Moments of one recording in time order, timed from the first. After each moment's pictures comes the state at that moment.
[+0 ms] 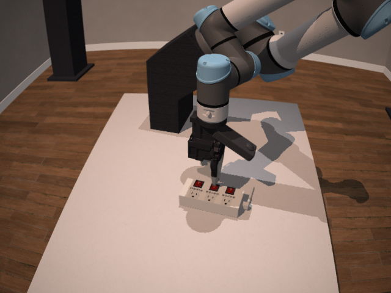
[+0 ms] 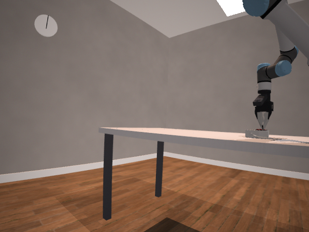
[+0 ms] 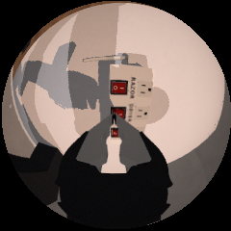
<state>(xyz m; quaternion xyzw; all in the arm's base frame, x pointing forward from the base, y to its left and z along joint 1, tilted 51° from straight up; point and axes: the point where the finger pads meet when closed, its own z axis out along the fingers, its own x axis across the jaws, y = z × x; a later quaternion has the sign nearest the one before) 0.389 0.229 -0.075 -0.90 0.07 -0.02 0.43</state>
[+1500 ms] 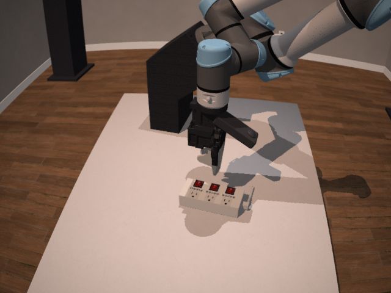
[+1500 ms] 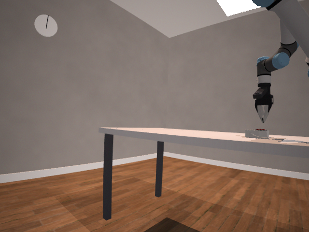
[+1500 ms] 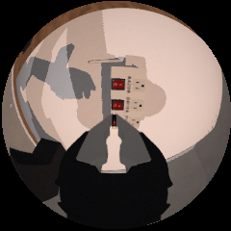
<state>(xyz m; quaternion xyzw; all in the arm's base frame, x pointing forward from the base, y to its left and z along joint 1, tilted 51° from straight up) 0.385 0.199 -0.051 -0.90 0.07 -0.02 0.43</state>
